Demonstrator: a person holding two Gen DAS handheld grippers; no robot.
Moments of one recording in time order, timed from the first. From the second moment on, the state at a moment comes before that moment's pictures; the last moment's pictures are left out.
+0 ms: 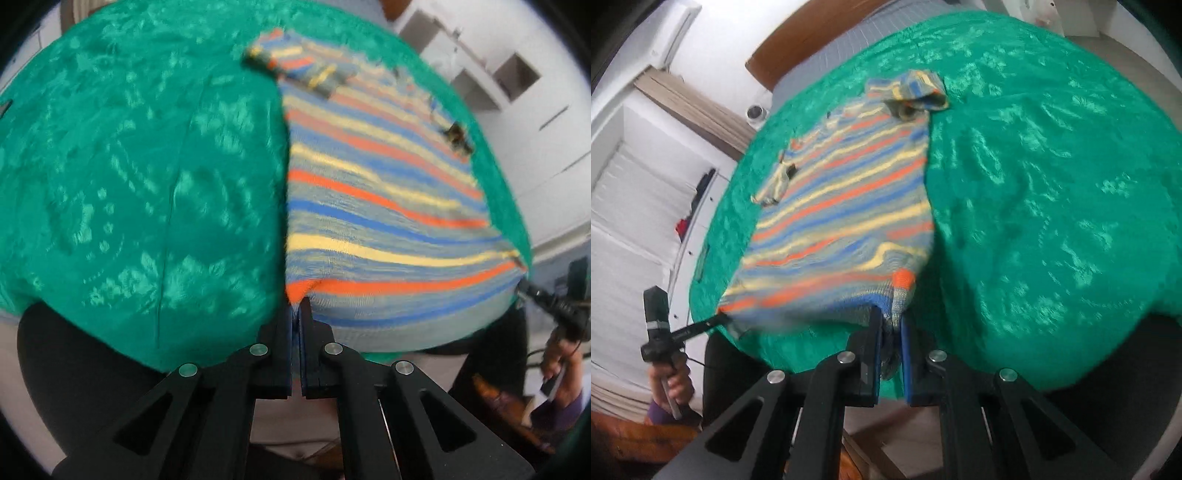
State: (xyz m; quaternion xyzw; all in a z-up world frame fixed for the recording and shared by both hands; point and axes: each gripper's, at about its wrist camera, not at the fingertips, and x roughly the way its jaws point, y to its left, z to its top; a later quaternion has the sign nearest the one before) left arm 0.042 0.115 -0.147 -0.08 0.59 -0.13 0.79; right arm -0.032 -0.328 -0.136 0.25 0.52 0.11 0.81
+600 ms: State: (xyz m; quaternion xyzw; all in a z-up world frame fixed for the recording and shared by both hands) left arm 0.042 0.081 -0.209 0.07 0.61 -0.01 0.79; right arm -0.017 -0.309 -0.222 0.17 0.62 0.02 0.76
